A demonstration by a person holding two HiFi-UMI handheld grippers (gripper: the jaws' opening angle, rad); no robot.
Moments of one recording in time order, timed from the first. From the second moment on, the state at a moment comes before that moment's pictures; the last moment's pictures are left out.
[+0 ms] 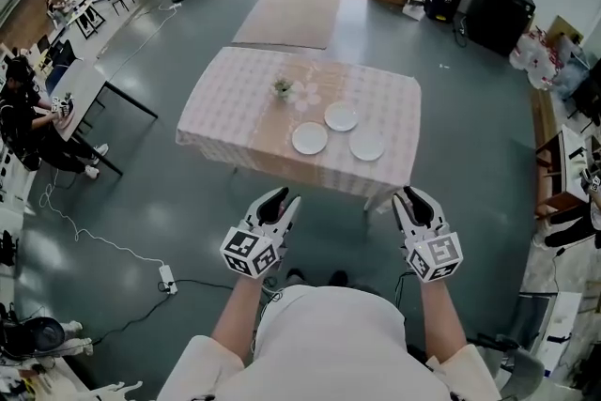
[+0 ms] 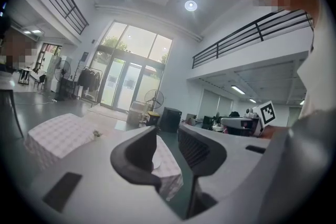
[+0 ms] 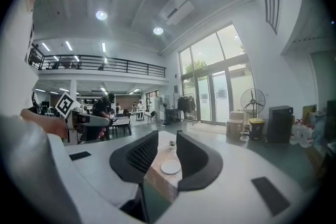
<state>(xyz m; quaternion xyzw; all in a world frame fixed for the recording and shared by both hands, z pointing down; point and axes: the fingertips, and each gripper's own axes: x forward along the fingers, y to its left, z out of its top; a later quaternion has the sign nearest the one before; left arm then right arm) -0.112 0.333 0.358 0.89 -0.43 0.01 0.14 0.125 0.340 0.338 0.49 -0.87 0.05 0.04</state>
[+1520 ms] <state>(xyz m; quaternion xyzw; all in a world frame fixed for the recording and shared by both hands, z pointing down) -0.129 0.058 0.379 0.91 -0.38 0.05 0.15 0.071 0.092 0.371 0.49 -0.86 0.08 0.08</state>
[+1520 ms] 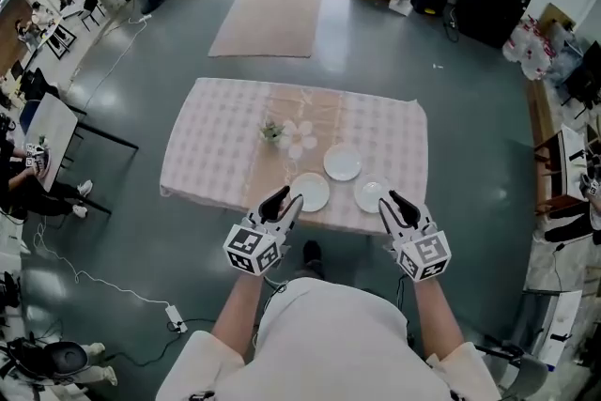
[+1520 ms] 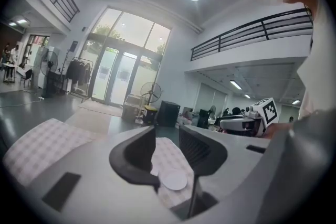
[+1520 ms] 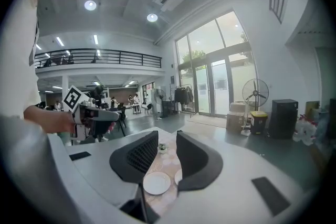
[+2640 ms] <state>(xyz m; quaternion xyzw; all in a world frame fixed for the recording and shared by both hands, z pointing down) -0.125 -0.050 0.403 0.93 -0.31 0.07 0.20 0.053 -0.003 0.395 0.53 -0.83 0.13 0.11</state>
